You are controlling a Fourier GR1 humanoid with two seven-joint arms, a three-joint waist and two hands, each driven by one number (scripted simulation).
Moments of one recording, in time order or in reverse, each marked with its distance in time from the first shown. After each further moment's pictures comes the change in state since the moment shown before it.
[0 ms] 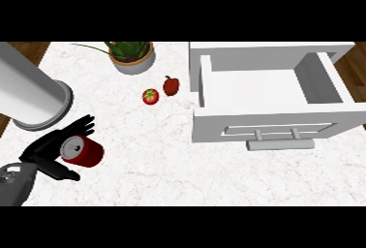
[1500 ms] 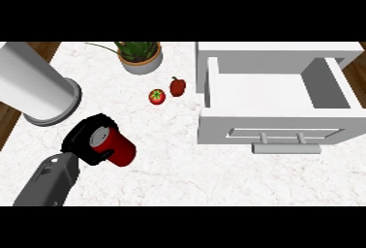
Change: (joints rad) left arm -0.070 -0.207 0.113 0.015 0.264 0.135 0.098; right arm 0.030 0.055 -0.018 -0.058 -0.019 -0.006 0.050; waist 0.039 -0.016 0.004
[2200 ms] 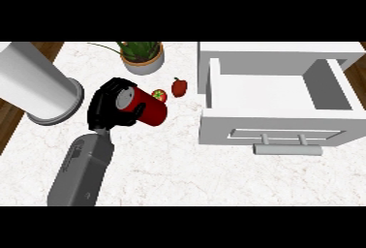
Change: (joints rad) left arm -0.011 -0.237 0.009 -0.499 0.096 0.576 0.170; right arm 0.037 0.029 -0.027 -0.025 -0.016 0.019 0.001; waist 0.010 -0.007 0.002
